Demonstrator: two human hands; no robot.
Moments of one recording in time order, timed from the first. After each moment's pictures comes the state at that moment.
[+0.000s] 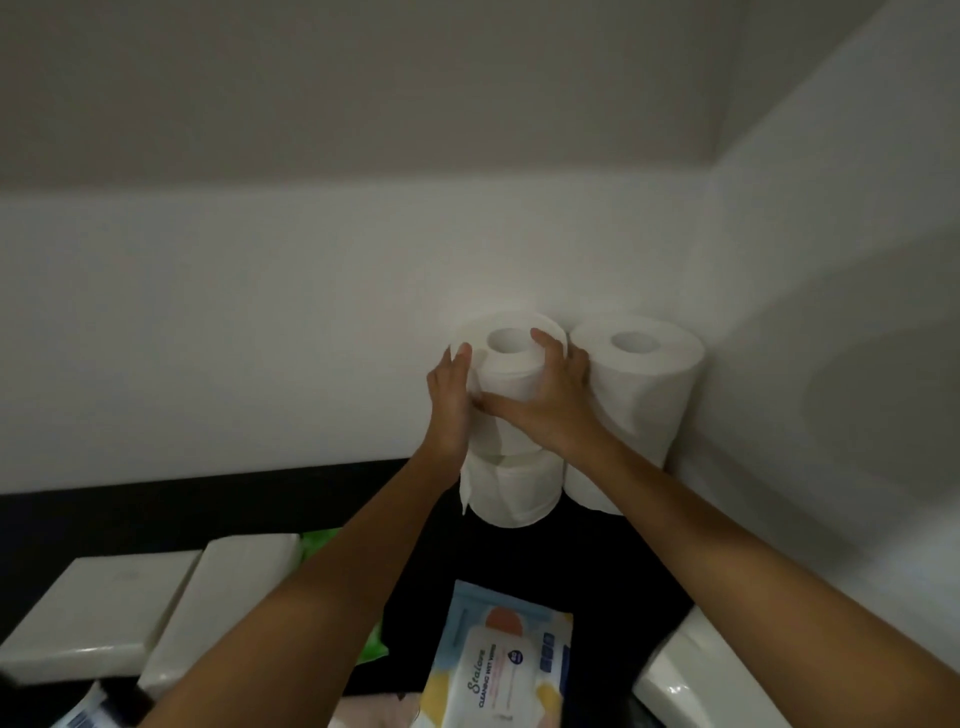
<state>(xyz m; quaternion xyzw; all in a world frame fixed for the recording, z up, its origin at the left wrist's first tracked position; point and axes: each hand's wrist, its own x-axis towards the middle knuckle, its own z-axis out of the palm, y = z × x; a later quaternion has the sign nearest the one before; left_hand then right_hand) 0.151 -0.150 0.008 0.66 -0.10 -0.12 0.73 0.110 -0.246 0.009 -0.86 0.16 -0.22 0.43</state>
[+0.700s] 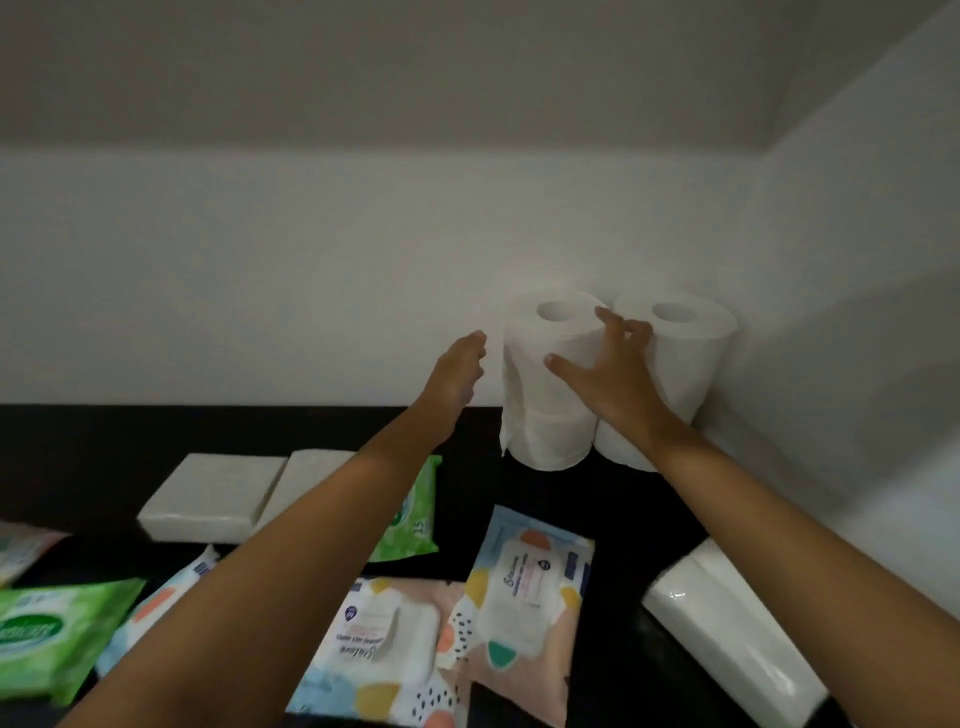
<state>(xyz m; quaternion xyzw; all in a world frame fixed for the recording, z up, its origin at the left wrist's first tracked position) 0.128 -0.087 0.025 0.71 -0.05 -0.18 0.68 0.061 -0.230 0.027 -0.87 0.17 -0.23 0.39</state>
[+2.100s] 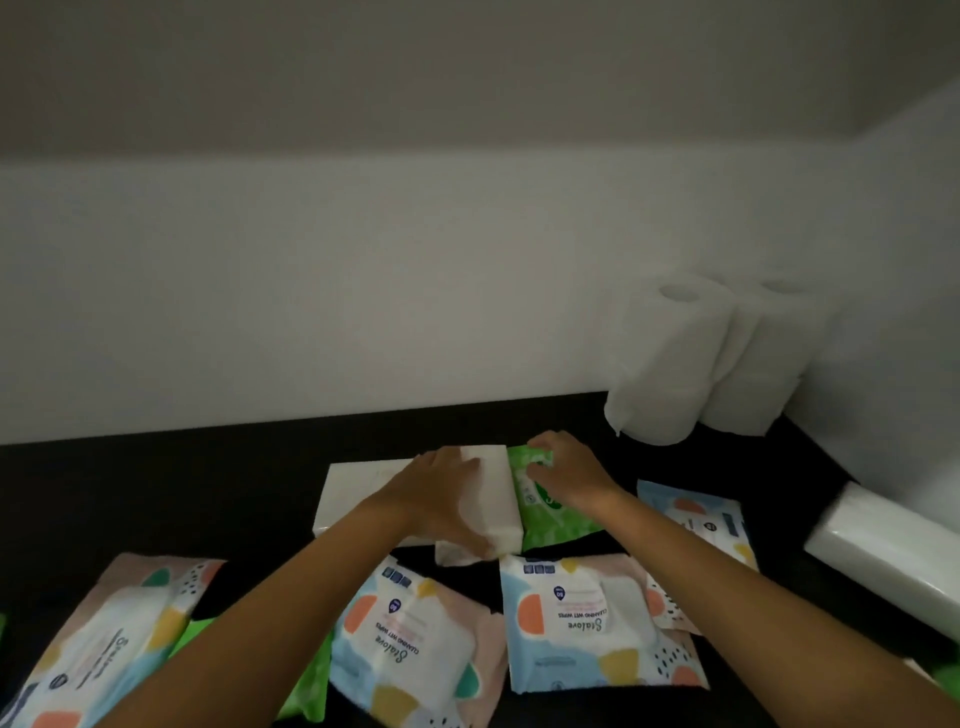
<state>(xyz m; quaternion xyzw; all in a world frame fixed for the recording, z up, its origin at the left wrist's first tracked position) 0.160 0.144 -0.051 0.90 -0.39 -0.20 0.05 0.095 -0.033 -0.067 -0.91 0.20 0.00 0.37</state>
